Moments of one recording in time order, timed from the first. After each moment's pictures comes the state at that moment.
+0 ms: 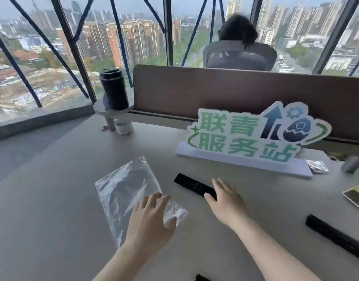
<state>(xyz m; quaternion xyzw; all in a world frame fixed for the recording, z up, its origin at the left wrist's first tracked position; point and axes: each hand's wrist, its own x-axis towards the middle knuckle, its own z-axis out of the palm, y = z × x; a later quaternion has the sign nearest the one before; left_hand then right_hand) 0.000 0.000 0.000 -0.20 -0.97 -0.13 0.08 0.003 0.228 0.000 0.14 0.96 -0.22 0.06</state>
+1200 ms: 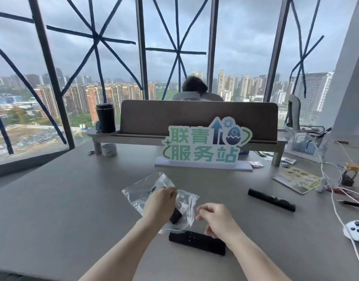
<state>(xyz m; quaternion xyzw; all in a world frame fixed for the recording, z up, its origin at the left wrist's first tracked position) 0.093 0.049 0.019 -0.24 -0.91 -0.32 0.09 0.200 0.195 0.011 0.23 0.80 -0.55 -0.05</state>
